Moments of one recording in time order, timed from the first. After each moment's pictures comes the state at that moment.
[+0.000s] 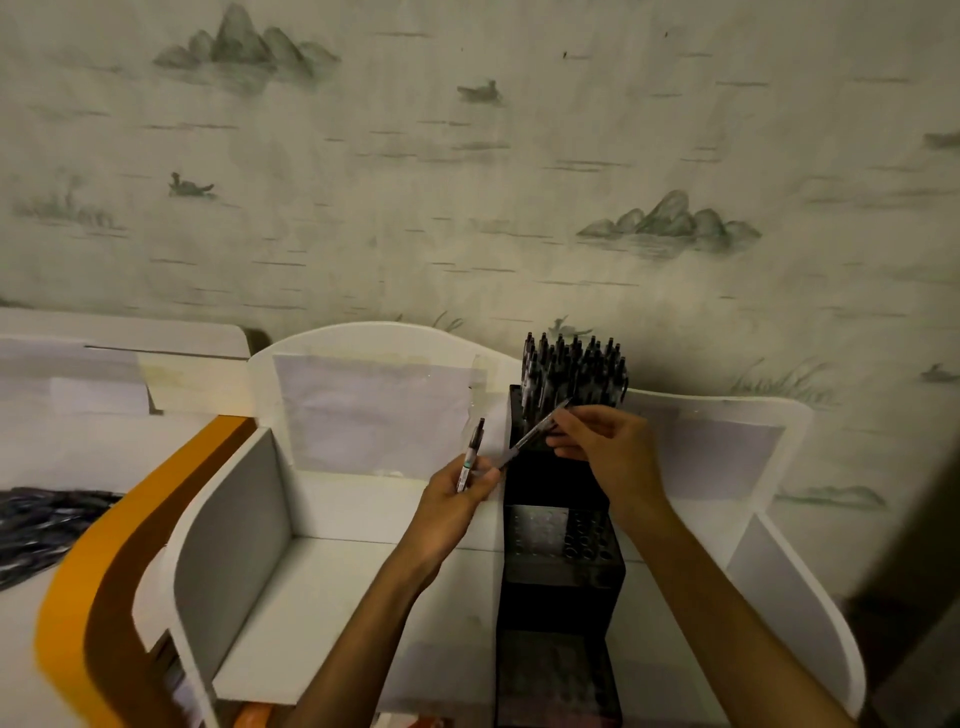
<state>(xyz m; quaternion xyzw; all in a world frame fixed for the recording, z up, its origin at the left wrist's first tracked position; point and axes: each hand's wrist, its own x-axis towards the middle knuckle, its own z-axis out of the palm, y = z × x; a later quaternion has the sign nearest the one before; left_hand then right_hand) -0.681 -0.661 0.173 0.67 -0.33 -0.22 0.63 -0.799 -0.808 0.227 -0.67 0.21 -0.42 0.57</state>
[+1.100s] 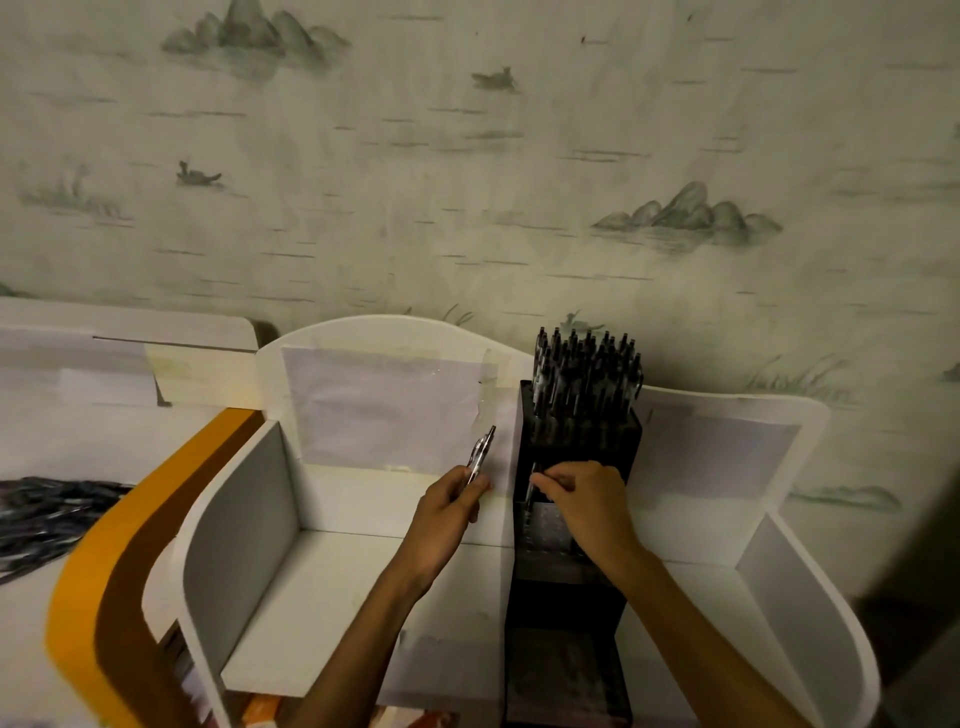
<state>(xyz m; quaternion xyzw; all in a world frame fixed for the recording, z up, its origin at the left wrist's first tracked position) -0.668 -0.649 0.148 0.68 -0.33 -0.23 0.62 -0.782 -0.808 0.157 -0.86 0.24 -0.34 0.28</state>
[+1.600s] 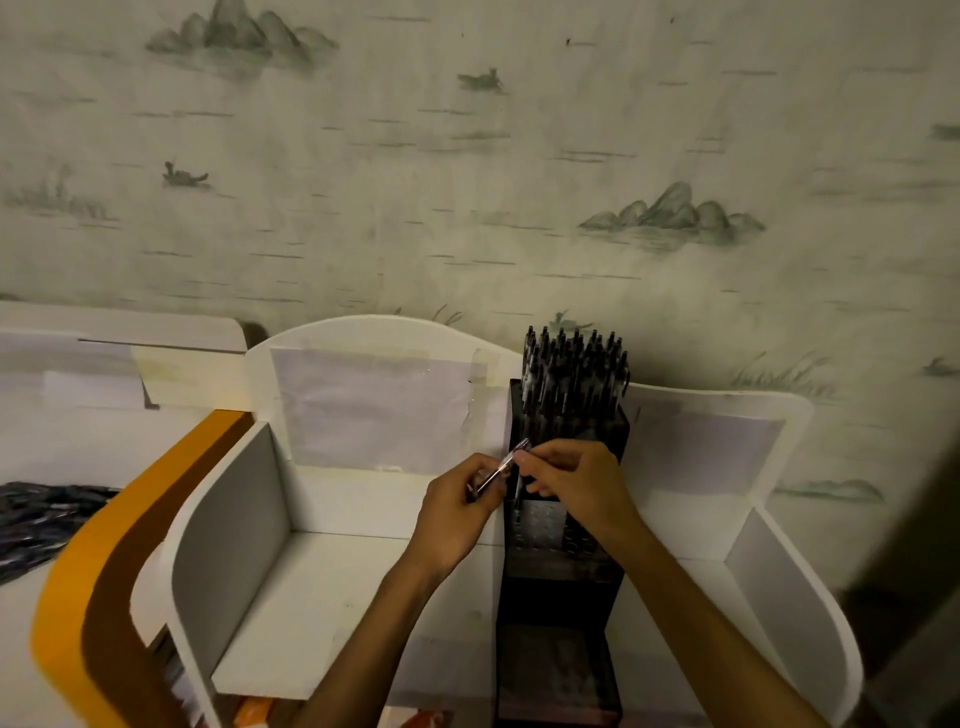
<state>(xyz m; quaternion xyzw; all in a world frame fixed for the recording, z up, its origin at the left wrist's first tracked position) -0.678 -0.668 0.151 0.68 -0.42 -0.12 0.59 -0.794 -0.793 0.195 -0.80 0.20 -0.32 0.47</state>
